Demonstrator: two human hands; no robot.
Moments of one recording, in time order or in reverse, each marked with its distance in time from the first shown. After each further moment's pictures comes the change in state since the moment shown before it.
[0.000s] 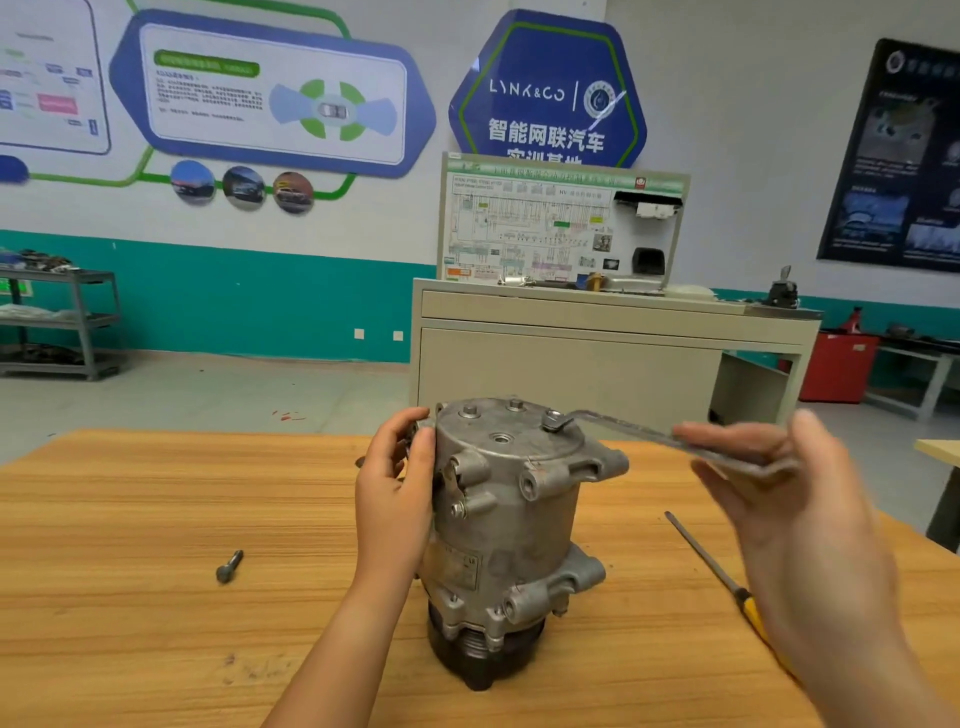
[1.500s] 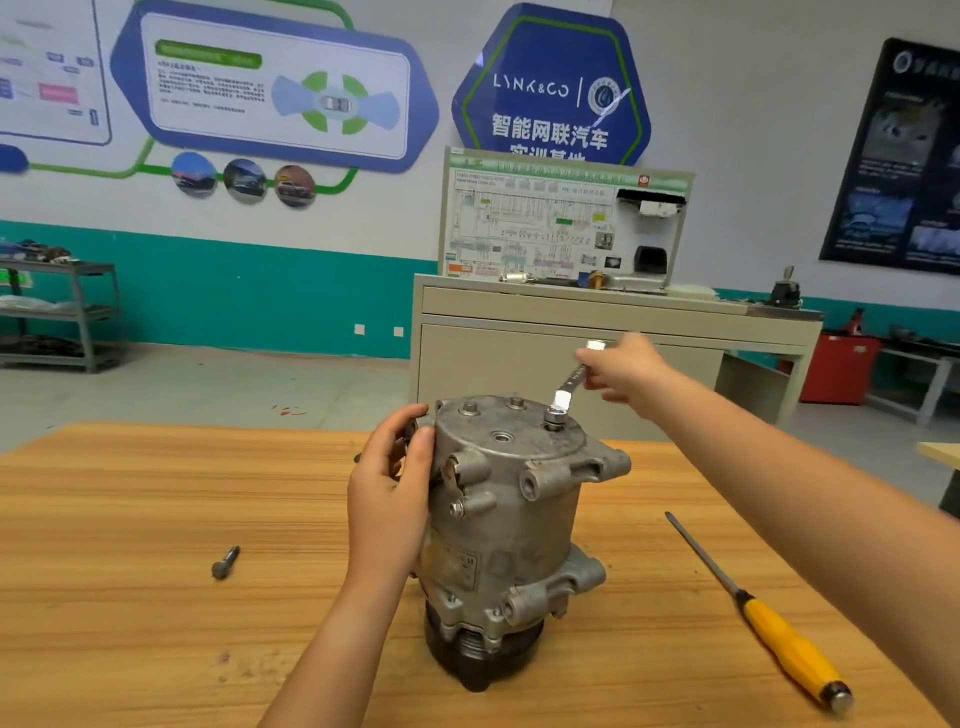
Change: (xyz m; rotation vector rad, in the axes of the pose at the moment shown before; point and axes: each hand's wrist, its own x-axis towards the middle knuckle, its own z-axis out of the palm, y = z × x) left_hand -0.001 0.004 -0.004 0.057 -0.021 -0.054; right_hand 0.161 0.057 0.060 -0.768 -0.177 0.299
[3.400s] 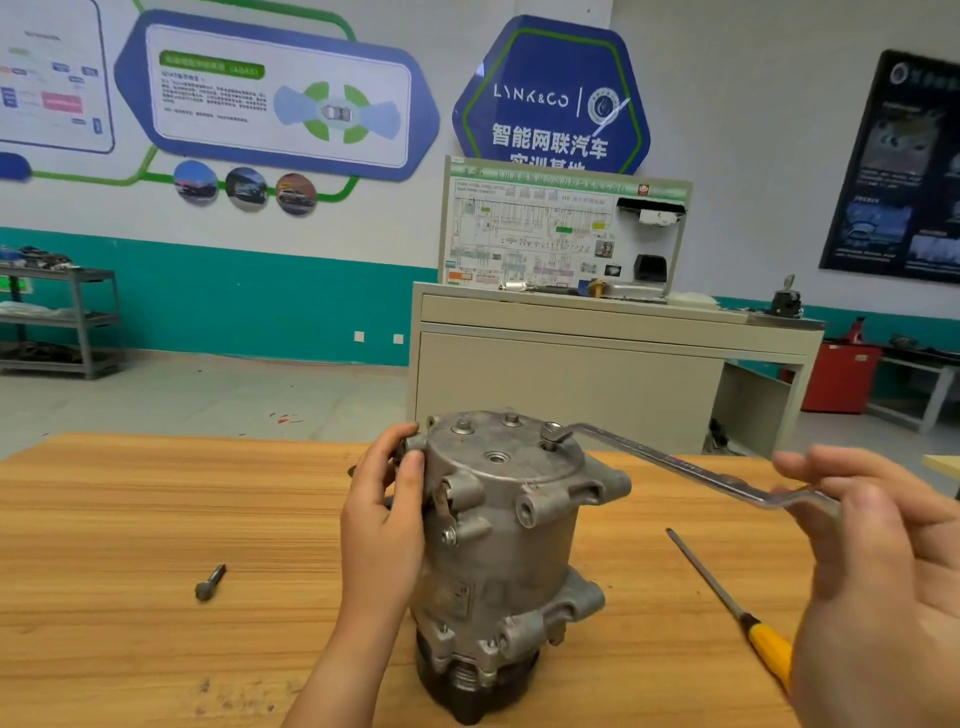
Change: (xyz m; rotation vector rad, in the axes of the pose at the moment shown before) left_hand -0.003 -0.008 0.005 -0.013 0.021 0.006; right_hand -0.163 0.064 -0.043 0.277 0.404 -0.796
